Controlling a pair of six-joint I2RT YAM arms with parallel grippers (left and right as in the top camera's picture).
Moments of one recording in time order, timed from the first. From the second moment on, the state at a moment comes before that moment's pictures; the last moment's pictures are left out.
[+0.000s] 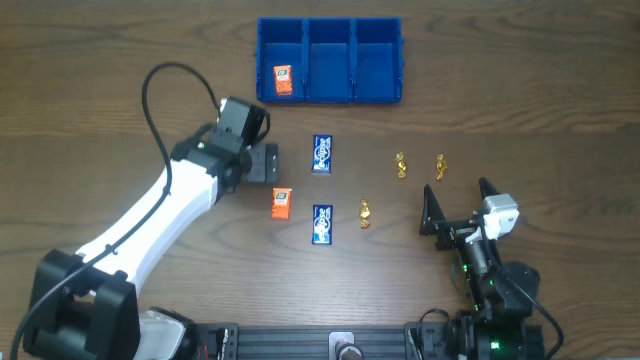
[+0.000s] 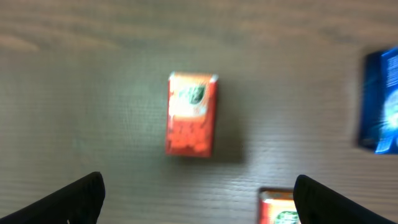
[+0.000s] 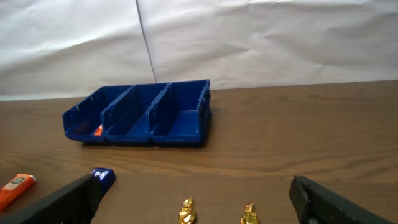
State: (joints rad) left arm -0.41 1.54 0.96 -0.60 -0.16 -0.36; right arm -0.04 0.01 0.01 -0.06 -0.23 0.13
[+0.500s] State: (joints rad) left arm -0.35 1.70 0.92 -0.42 -0.14 -0.36; right arm -0.04 0.01 0.01 -0.06 -0.23 0.13
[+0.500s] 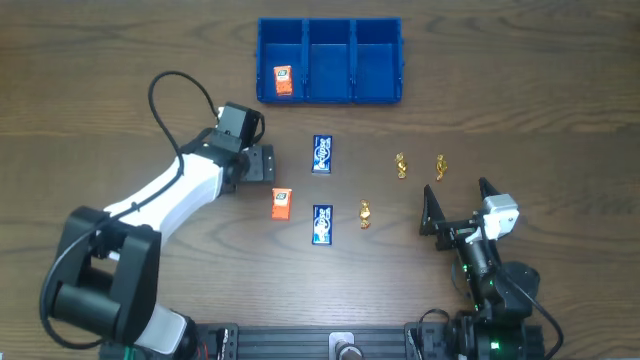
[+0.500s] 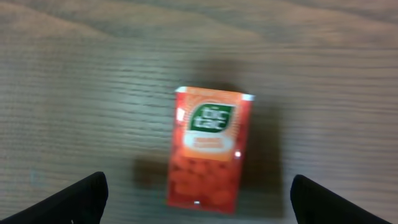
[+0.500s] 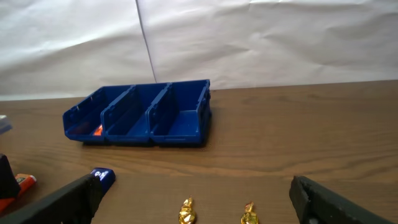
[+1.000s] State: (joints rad) left arm -0.35 1.77 0.92 -0.36 -0.13 -0.36; right arm -0.04 0.01 0.01 -0.06 -0.23 0.13
